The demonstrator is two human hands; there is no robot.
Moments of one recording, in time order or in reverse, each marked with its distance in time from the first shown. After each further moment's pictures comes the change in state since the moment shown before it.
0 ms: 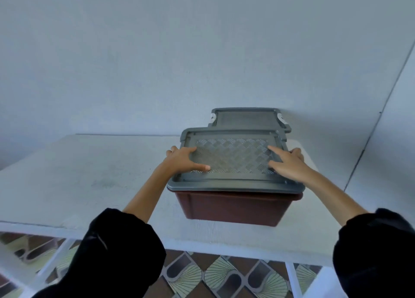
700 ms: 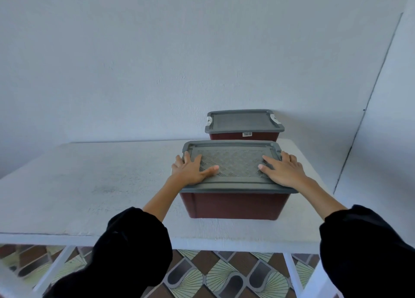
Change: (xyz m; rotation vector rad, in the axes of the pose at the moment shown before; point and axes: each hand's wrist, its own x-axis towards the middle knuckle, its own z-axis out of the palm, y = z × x) left_hand 0.004 -0.003 0.034 0.205 -0.014 0.068; right_hand -0.012 0.002 0.022 -0.326 0.042 0.044
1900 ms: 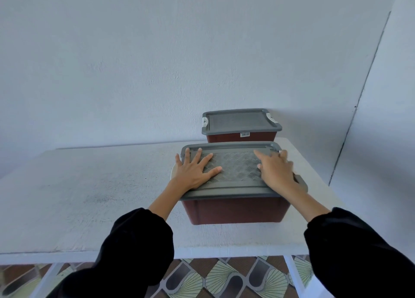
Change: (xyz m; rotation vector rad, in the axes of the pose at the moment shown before) left_hand 0.027 -0.009 0.006 0.202 0.052 0.214; right_hand 0.012 -0.035 0.019 -0.016 0.256 0.039
